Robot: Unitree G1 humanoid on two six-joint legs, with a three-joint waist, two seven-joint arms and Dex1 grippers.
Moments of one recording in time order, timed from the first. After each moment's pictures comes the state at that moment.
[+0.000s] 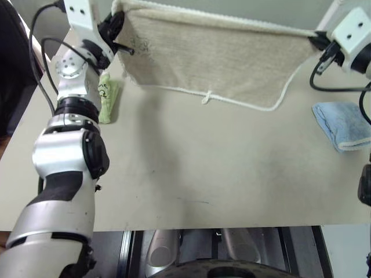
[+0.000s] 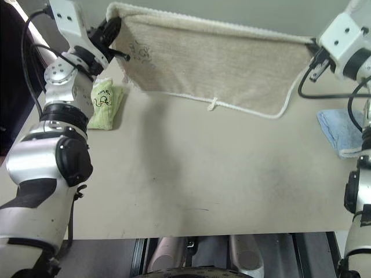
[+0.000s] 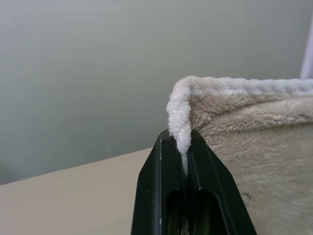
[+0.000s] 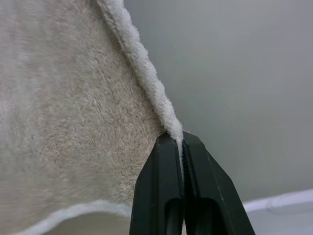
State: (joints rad) left arm -1.36 0.51 0.24 1.34 -0.15 -0.28 -0.51; right arm -1.17 -0.83 0.06 0.88 -0.14 -0.28 0.77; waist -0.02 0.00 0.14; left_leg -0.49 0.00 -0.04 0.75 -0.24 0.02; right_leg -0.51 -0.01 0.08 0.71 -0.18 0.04
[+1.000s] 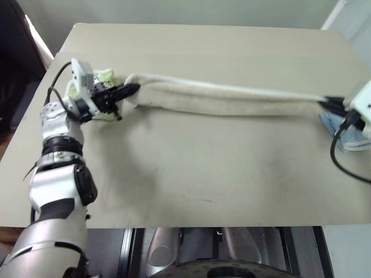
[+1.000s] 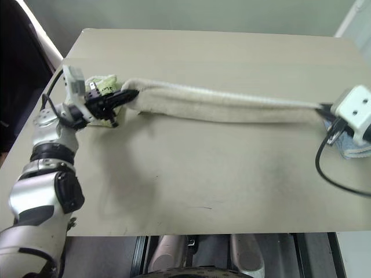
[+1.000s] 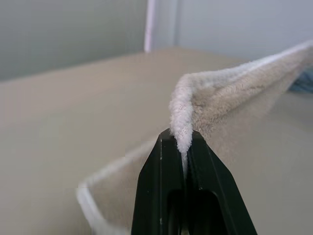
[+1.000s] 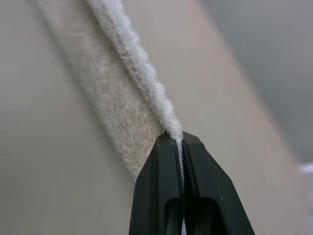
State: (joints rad) left arm -0.92 0.65 0.29 1.11 -0.26 -0.09 -1.47; right arm -0.09 -1.03 -0.37 -0.26 0.22 0.31 0.97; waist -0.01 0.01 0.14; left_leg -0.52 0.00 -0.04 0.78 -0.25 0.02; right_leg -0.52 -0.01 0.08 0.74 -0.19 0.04
